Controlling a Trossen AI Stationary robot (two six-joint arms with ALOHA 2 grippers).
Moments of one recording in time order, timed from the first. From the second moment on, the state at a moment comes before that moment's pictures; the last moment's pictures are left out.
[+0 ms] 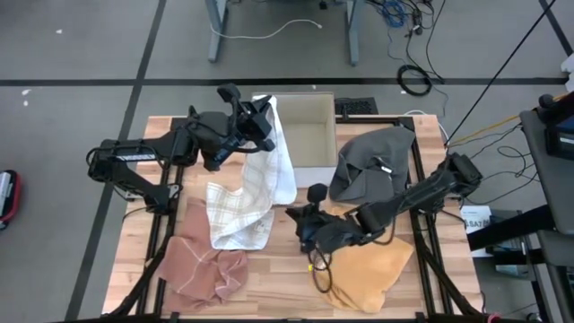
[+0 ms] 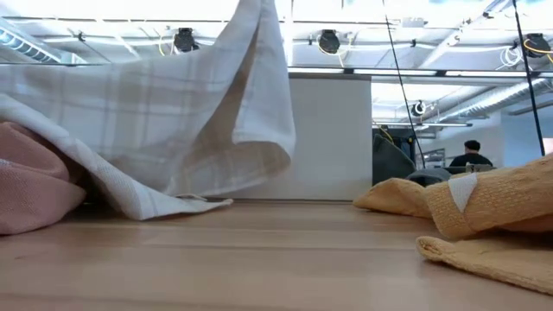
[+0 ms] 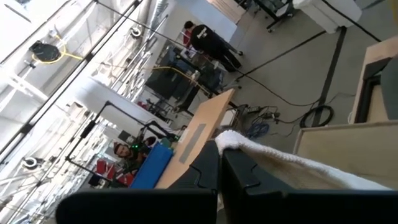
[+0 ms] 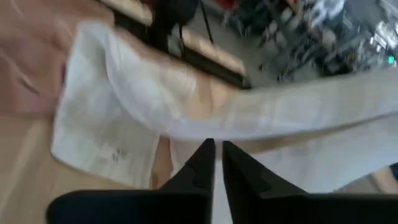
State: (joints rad) left arm -0.01 1.43 1.62 -0.20 -0.91 0.89; right arm 0.43 1.69 1.34 -0.23 0.81 -0.18
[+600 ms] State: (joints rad) left arm -0.02 1.43 1.62 -0.58 -0.55 0.76; right arm 0.40 1.83 1.33 0.18 1.28 -0.52
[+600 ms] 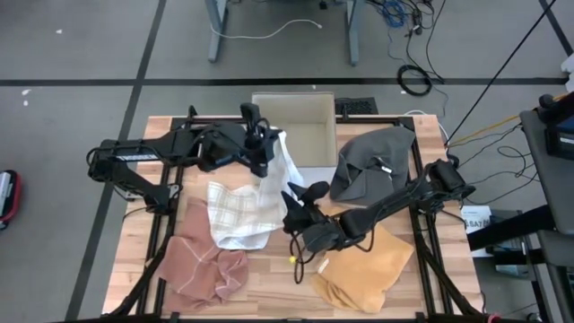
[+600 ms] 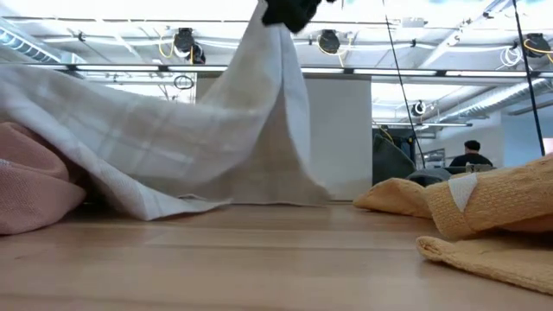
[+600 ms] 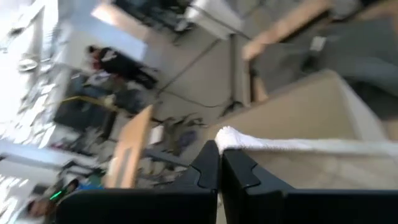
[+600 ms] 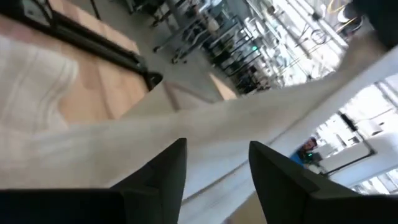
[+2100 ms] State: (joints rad) left arm -0.08 1.45 1.62 -0.71 -0.35 0.64; right arm 0.30 1.71 1.33 0.48 1.33 -0.87
